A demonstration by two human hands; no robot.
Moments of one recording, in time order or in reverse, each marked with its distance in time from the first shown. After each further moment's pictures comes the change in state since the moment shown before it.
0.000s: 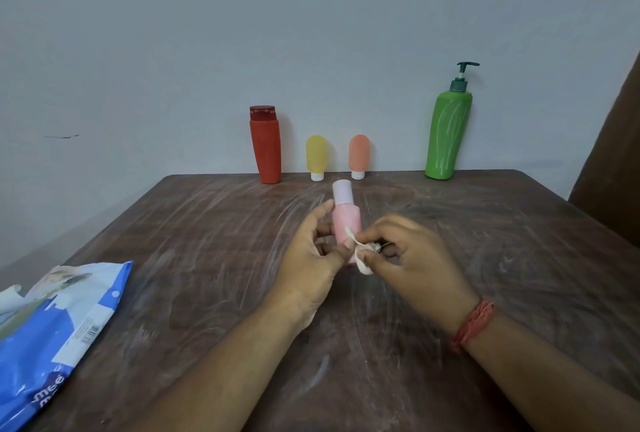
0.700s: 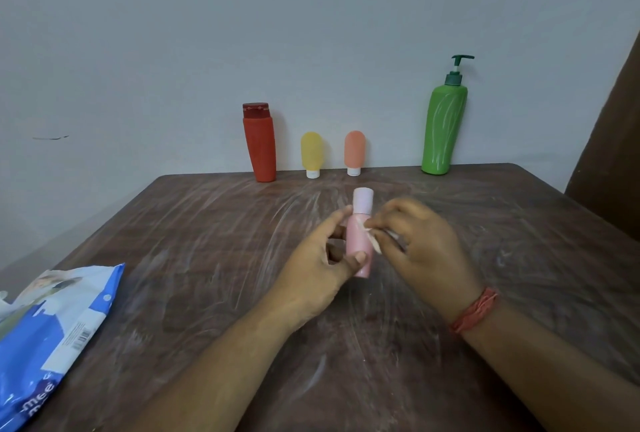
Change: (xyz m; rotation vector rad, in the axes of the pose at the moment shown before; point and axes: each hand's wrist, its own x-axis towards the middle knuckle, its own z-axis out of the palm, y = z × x) left_hand 0.001 0.001 -0.009 0.358 -0.235 0.027; right_hand 0.005 0.004 -0.012 -0.319 0.105 -0.115
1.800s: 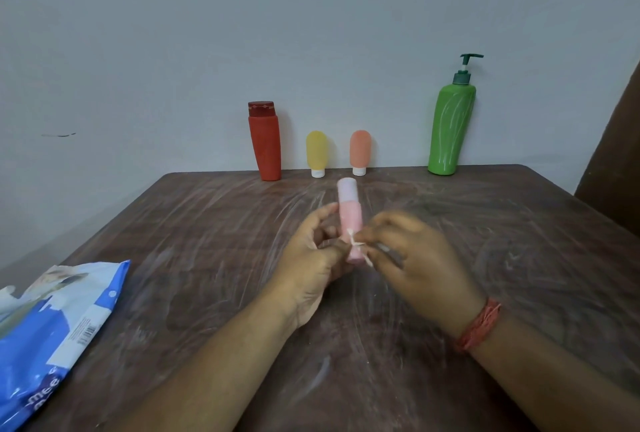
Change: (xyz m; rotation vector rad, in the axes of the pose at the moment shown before) left_hand 0.002 0.013 0.004 -0.606 0.136 -0.180; right_hand -0.006 -0.010 0.005 0.118 -0.110 -0.036
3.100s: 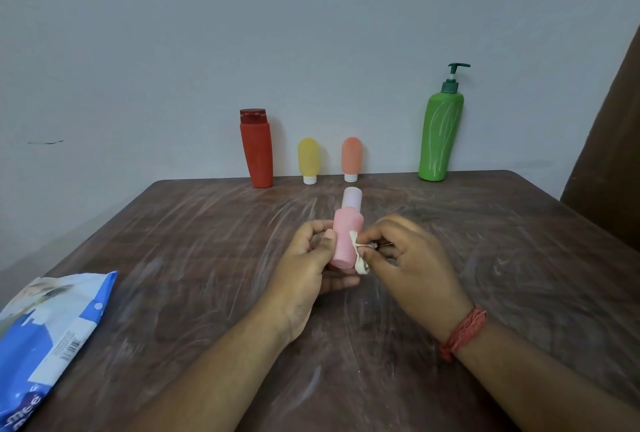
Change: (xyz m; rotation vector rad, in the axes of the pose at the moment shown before) left_hand -0.005 -0.002 0.000 0.133 -0.012 0.001; right_hand -0.001 0.006 0.009 0.224 0.139 0.182
